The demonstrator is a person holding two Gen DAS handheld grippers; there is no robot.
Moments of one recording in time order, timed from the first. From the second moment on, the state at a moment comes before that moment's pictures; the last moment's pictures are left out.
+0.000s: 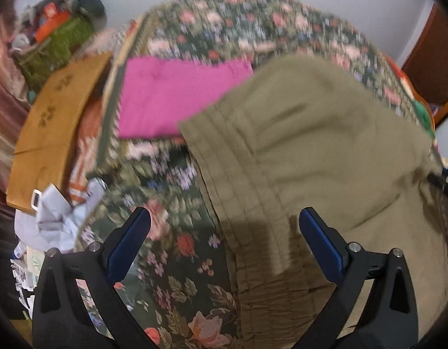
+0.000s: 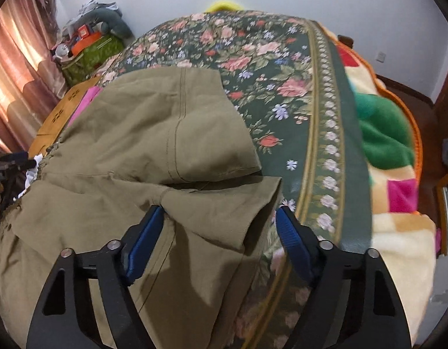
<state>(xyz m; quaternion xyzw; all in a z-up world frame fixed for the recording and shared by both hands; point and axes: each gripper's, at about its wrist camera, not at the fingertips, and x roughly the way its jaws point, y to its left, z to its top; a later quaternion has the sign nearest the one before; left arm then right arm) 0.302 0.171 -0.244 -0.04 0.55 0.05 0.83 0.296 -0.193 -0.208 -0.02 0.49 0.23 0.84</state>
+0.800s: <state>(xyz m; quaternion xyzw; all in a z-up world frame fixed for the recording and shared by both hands) 0.337 0.150 -0.269 0.05 0.53 0.05 0.84 0.311 -0.199 -0.230 -0.03 0.53 0.23 0.82</state>
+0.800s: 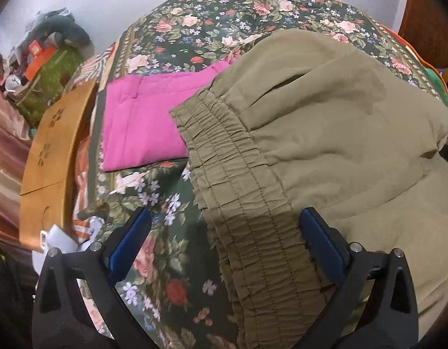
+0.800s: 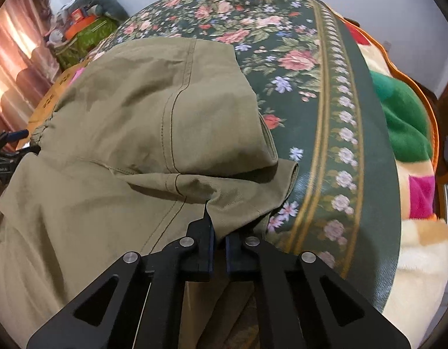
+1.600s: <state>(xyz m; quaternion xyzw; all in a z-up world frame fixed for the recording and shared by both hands) 0.323 0.186 -0.227 -0.02 0.50 0.08 0.86 0.314 -0.225 -0.155 0.02 0.42 0.24 0.87</state>
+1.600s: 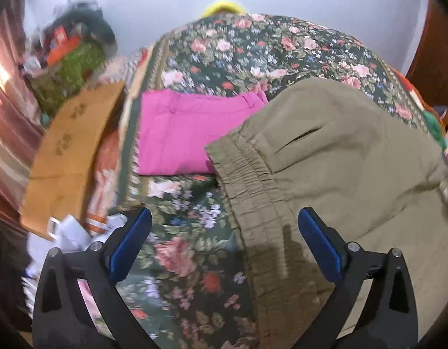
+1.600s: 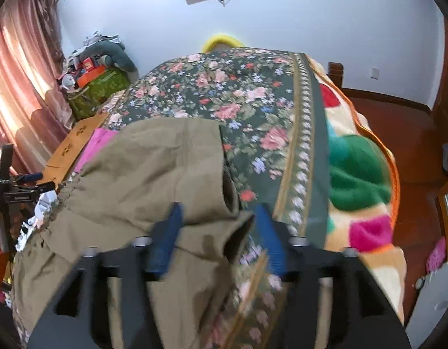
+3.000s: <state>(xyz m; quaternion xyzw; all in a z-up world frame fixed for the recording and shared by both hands) 0.368 0.139 -0.270 0.02 0.54 0.04 0.84 0.323 -0.222 -0.208 -0.04 0.50 0.27 0.82</state>
